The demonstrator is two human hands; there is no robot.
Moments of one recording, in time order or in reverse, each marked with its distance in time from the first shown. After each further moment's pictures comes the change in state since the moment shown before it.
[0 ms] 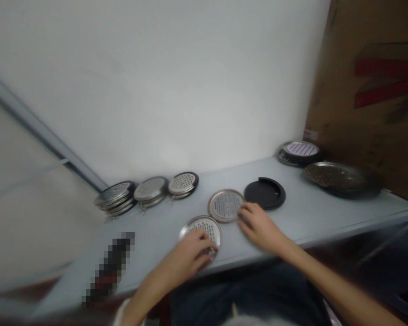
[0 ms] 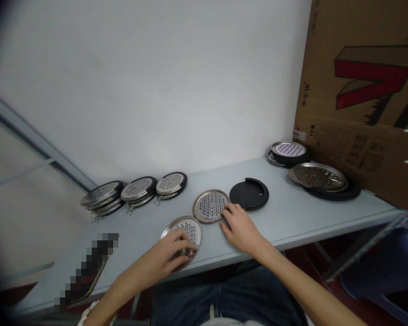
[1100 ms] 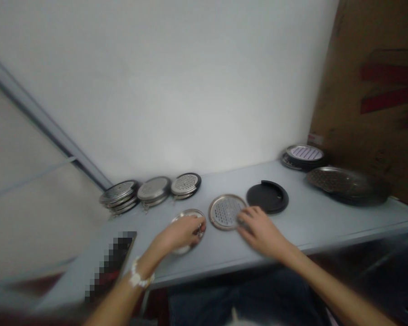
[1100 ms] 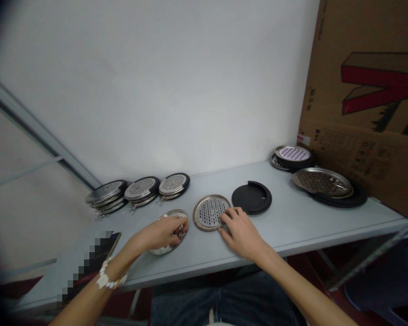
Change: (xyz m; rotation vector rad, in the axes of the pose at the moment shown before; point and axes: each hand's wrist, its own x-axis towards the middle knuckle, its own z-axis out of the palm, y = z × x) left_hand 0.040 -0.031 -0.041 0.297 -0.112 -0.139; right_hand 0.000 -0.006 -0.003 -0.042 -0.055 -0.032
